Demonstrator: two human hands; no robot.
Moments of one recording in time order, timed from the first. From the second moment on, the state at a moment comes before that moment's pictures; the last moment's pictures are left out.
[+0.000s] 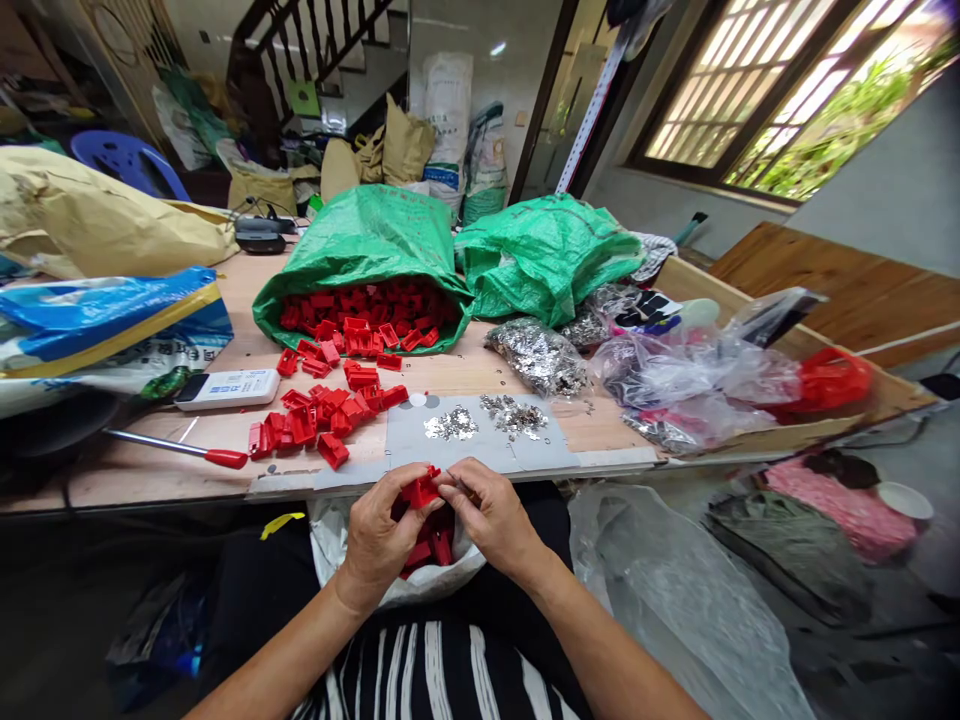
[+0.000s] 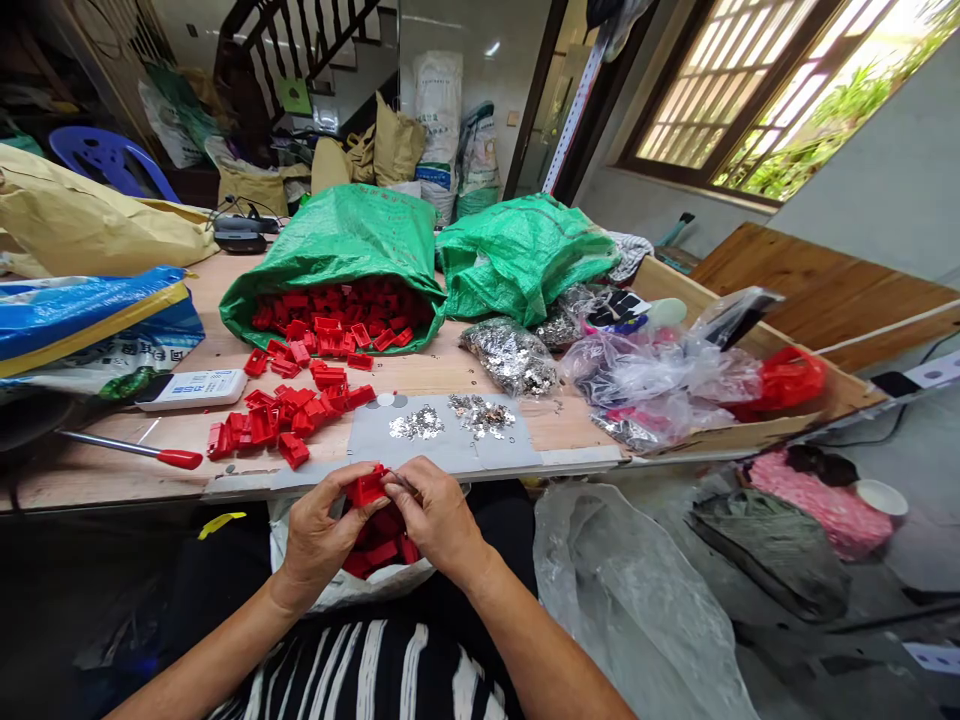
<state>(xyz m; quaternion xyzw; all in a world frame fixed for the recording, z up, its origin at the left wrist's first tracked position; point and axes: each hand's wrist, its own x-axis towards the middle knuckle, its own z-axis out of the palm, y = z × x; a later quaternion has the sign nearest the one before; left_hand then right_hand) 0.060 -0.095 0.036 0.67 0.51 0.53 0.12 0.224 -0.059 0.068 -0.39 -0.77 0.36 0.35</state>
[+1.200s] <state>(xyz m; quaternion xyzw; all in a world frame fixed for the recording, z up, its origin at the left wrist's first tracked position) 0.064 -0.112 0.029 0.63 0.49 0.50 0.34 0.240 -0.060 0.036 -0.35 -0.48 0.76 0.26</state>
